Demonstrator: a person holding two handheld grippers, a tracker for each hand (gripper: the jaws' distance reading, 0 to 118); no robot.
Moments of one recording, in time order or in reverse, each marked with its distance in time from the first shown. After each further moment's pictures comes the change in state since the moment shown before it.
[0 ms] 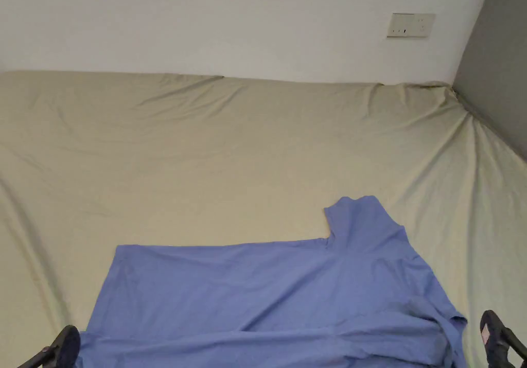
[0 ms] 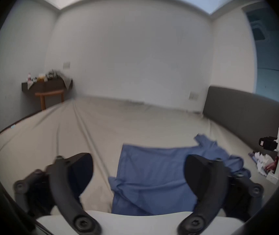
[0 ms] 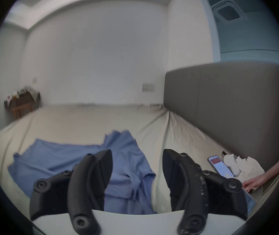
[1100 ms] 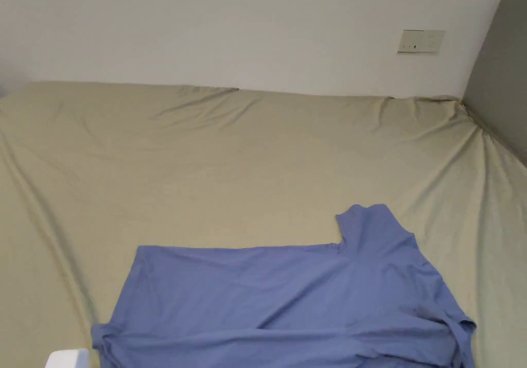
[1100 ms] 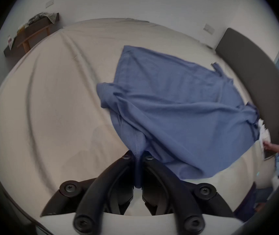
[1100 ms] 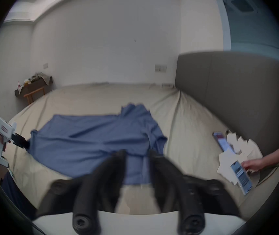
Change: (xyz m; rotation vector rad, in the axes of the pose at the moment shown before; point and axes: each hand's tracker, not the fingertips) left arm -0.029 -0.083 -0.119 -0.809 -0.044 0.098; right arm -0.011 -0.038 0.011 -0.384 0.084 0.047
